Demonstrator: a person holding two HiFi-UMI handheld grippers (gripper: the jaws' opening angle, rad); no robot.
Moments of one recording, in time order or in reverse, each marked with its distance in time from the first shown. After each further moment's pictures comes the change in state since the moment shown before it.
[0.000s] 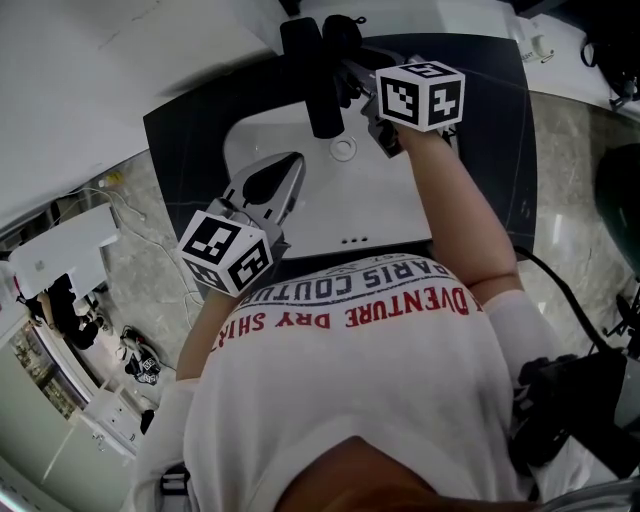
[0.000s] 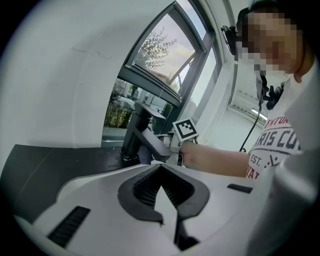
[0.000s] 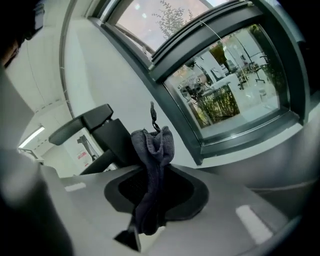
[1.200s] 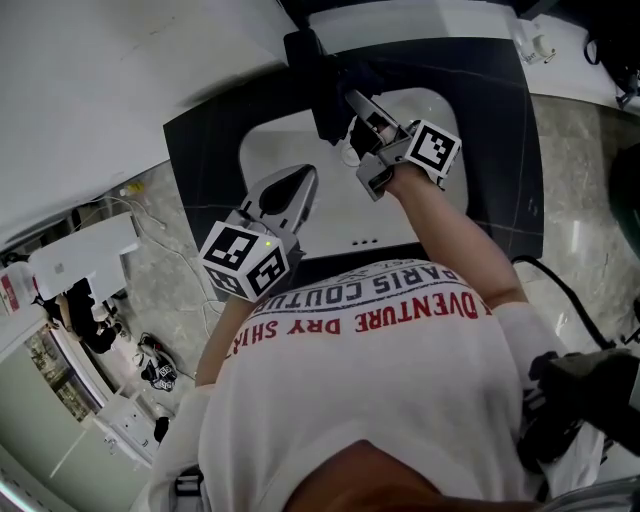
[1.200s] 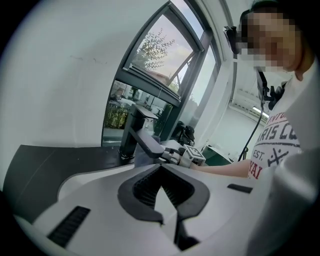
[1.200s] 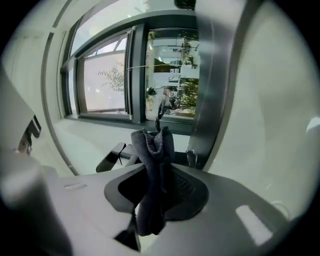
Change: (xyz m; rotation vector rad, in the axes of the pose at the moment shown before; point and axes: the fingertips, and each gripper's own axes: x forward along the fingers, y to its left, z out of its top) left arm -0.008 -0.015 -0.007 0.010 -0.001 0.026; right arm -0.041 0.014 -0.037 0.710 -0.444 0.310
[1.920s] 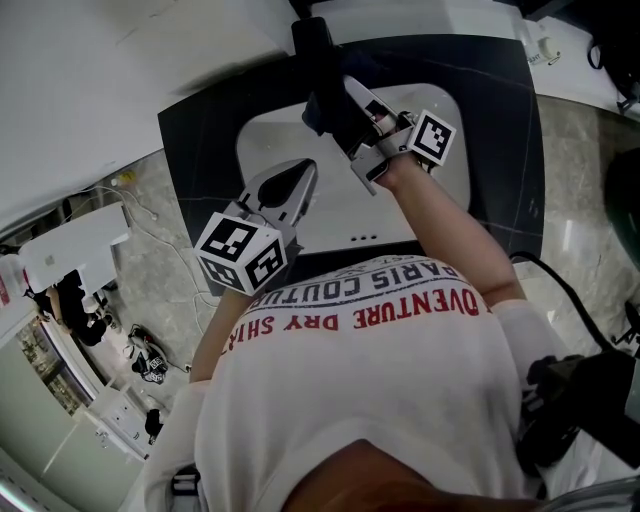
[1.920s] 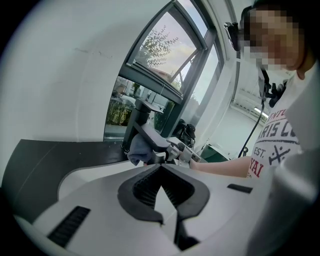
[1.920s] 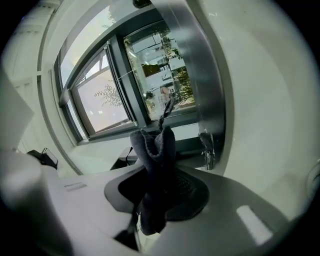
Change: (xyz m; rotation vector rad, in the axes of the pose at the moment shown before) left arm 0.005 0.009 -0.011 -0.018 0.029 0.001; right arm 0.020 0.011 -0.008 0.311 -0.038 0.205
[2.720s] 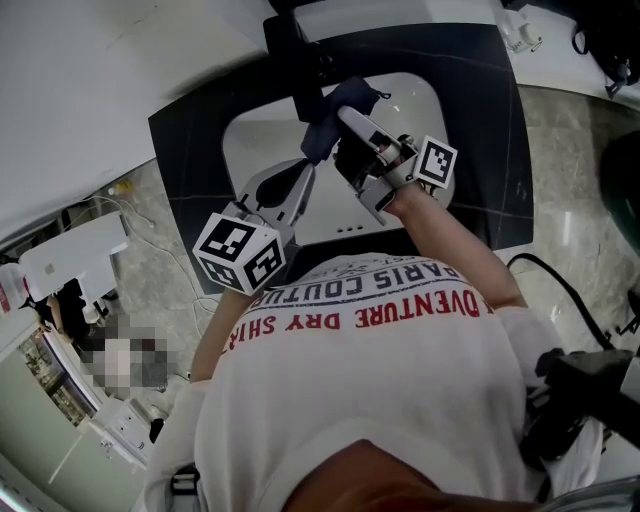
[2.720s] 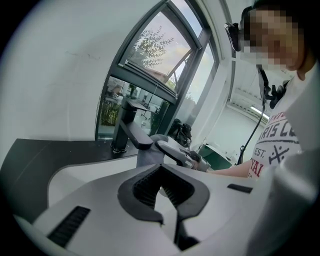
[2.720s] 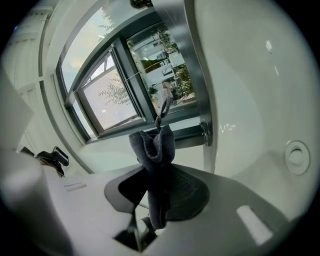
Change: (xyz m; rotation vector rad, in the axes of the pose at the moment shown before) left arm -0.002 -0.037 -0.009 0.023 -0.009 -0.026; right arm -0.065 0.042 -0.036 0.046 0.058 0.058
